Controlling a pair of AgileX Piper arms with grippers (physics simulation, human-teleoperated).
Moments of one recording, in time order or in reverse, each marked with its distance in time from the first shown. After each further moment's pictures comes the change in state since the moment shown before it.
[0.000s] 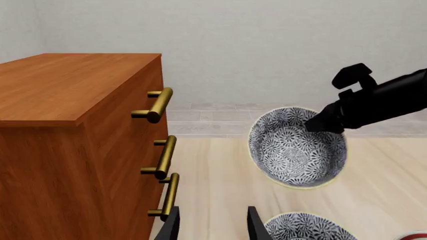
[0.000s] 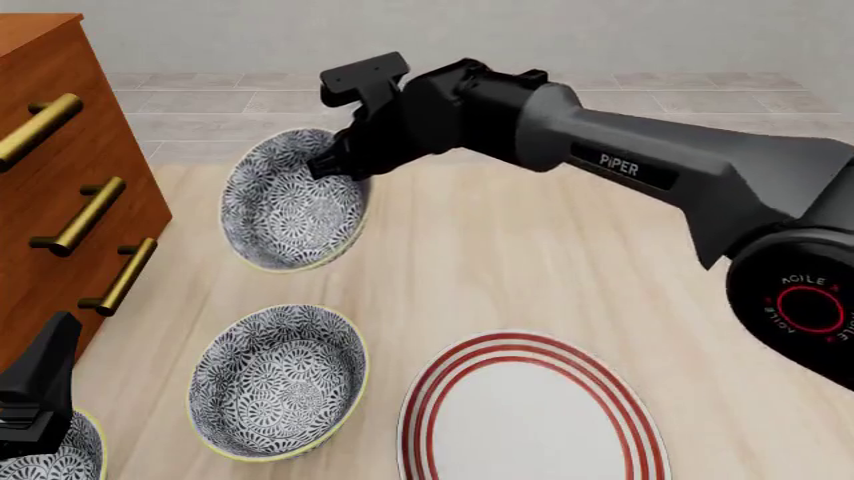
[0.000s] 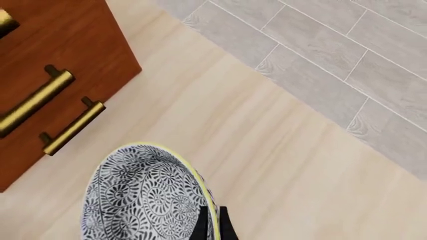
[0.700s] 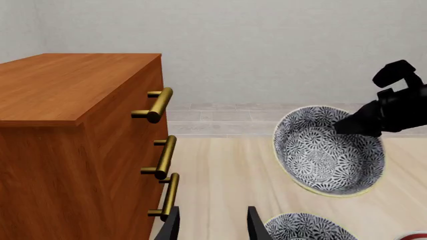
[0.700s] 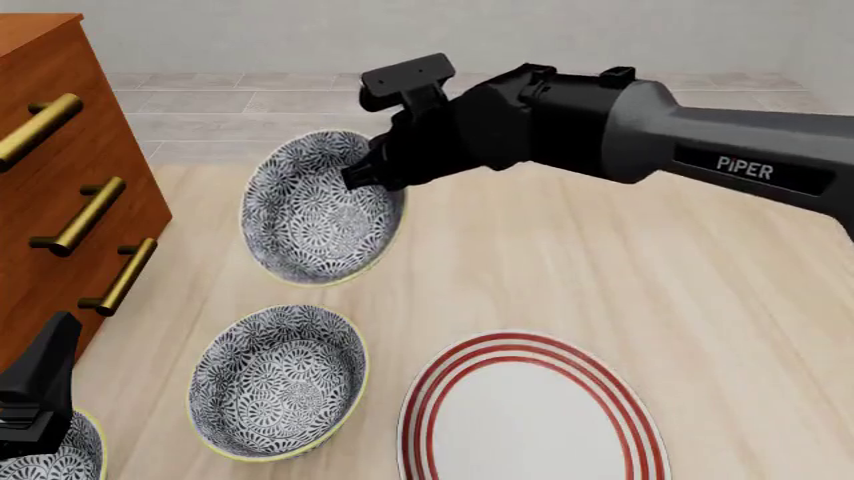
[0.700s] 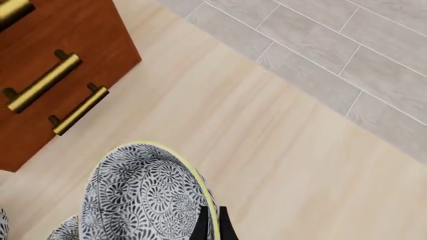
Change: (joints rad) left arm 0.000 0.000 0.000 0.000 0.000; right arm -0.012 -0.220 0.303 -0.101 0.017
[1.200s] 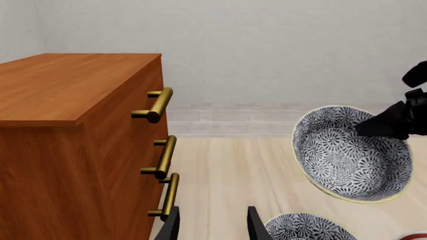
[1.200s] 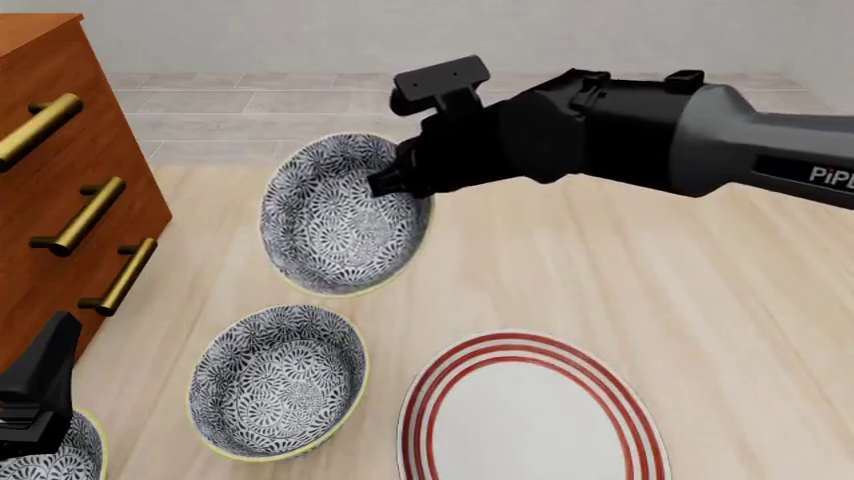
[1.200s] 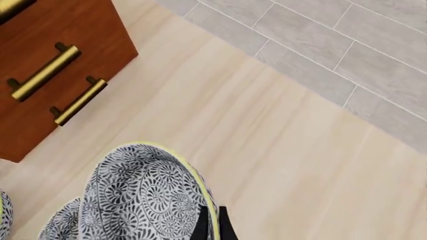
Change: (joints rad) left arm 0.000 0.000 0.000 0.000 0.000; right arm -0.016 -0.124 0.154 -0.039 0.012
